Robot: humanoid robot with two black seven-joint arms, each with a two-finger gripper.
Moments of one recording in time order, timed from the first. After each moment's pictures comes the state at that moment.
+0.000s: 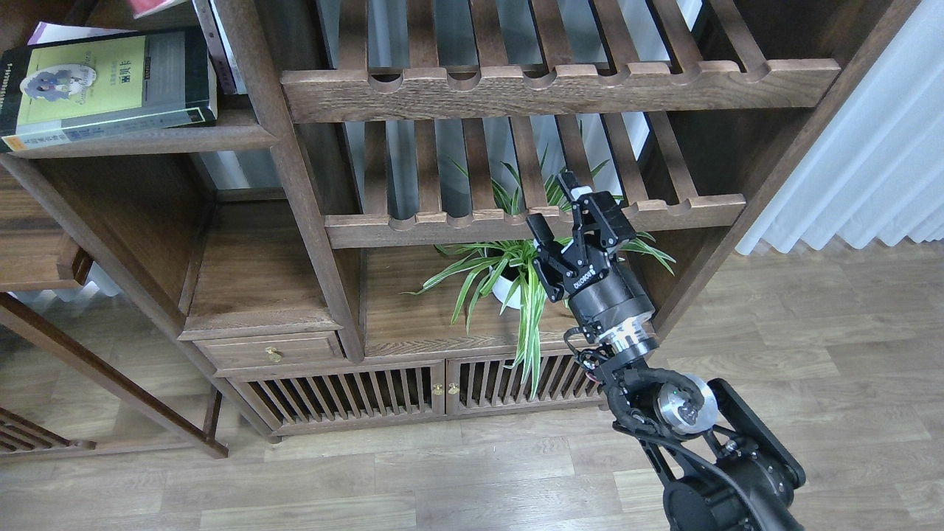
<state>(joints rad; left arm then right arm) -0.83 0.92 -1.14 -1.38 -0.42 -0.49 0.38 0.13 0.01 1.15 1.38 0.48 0.29 -0.07</state>
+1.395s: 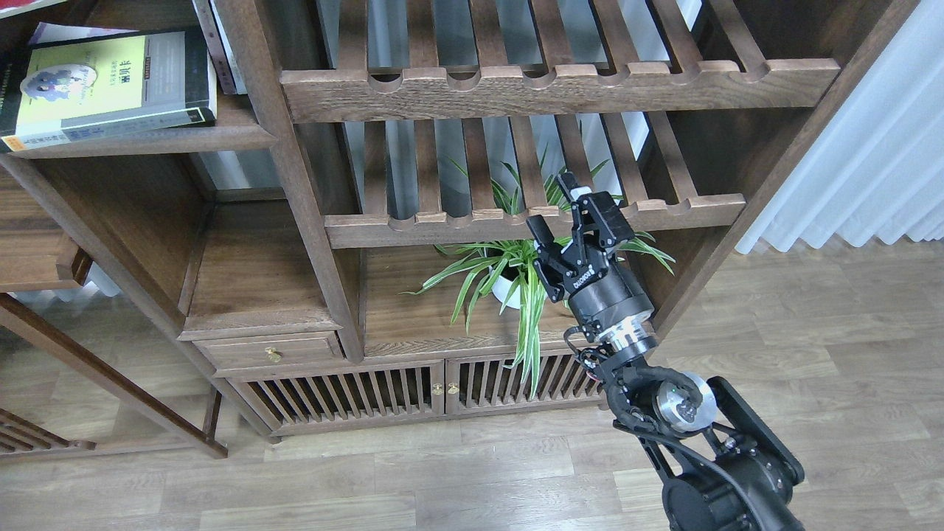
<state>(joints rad) -0.77 1.05 -1.17 -1.11 -0.31 -0.49 0.38 0.13 0.02 1.15 1.37 0.48 0.30 -0.07</state>
